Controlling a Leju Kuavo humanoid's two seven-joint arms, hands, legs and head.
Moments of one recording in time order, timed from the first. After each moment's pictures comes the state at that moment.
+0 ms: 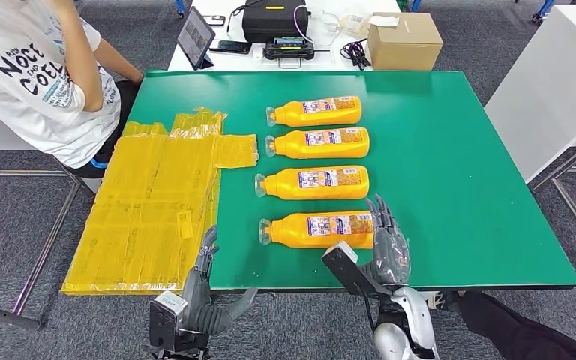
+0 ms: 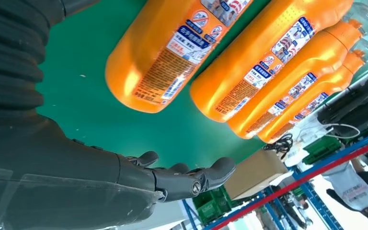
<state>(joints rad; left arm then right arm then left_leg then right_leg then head) 0.15 -0.28 -0.30 -1.36 -0.14 0.23 -0.50 0.04 0.05 0.27 -1.51 0.86 -0.30 -0.10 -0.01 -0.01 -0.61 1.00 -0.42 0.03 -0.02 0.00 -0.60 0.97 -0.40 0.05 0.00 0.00</state>
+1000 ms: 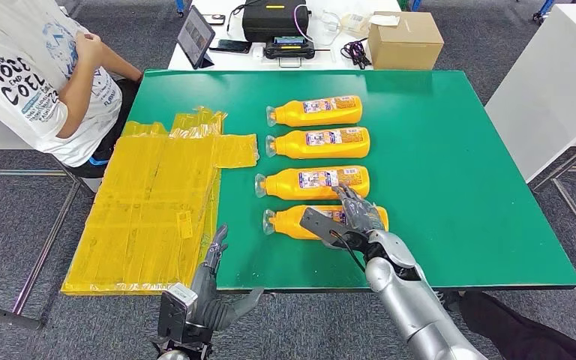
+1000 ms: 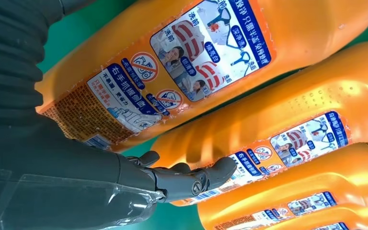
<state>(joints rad) 0.10 -0.28 -0.28 -1.29 -0.18 0.18 -0.49 -0.38 -0.03 0.42 -1.04 0.79 0.03 0.00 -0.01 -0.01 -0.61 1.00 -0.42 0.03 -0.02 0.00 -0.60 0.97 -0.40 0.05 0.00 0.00</state>
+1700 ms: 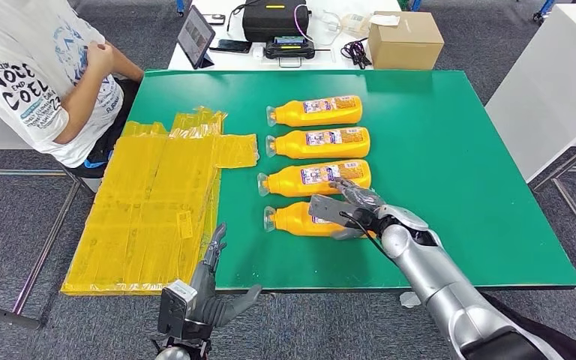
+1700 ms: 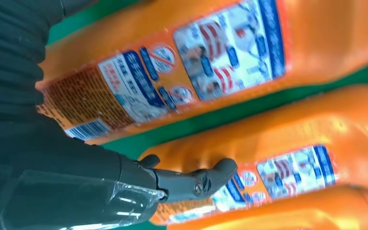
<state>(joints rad) 0.08 -0.28 -0.27 -1.26 -0.17 0.18 -0.50 -0.58 -0.16 0.57 -0.91 0.57 0.30 -0.06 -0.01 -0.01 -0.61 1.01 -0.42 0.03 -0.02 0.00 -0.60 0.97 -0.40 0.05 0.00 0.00</state>
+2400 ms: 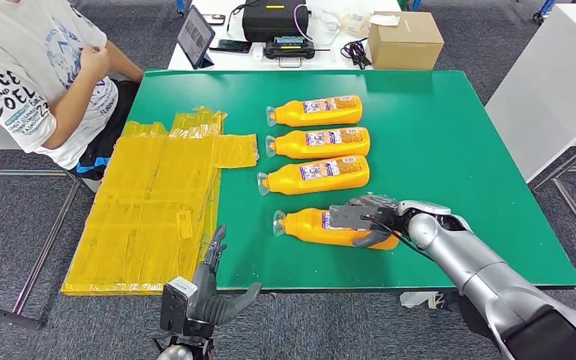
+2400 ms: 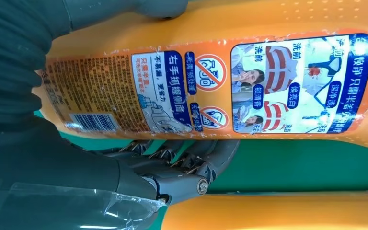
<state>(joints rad) 0.06 -0.28 -0.28 -1.21 -0.12 0.21 -0.51 -0.71 -0.36 0.89 -0.92 0.34 0.48 -0.03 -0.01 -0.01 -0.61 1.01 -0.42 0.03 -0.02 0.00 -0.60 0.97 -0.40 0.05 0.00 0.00</state>
